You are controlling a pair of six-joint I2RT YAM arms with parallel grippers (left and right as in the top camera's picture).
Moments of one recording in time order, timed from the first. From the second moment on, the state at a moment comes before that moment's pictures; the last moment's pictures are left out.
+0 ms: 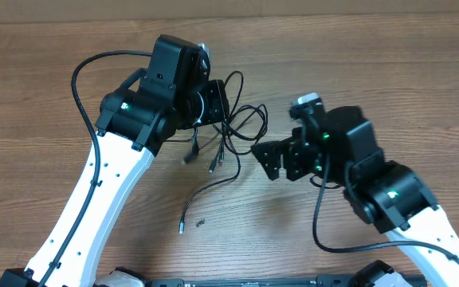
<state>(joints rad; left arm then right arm) -0.42 1.51 1.61 -0.99 0.26 -0.63 0.56 1.11 1.09 -0.66 -0.19 0.26</state>
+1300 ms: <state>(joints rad) -0.44 1.51 1.61 -1.03 0.31 -0.63 0.64 1.22 1.09 -0.51 -0.12 0.12</state>
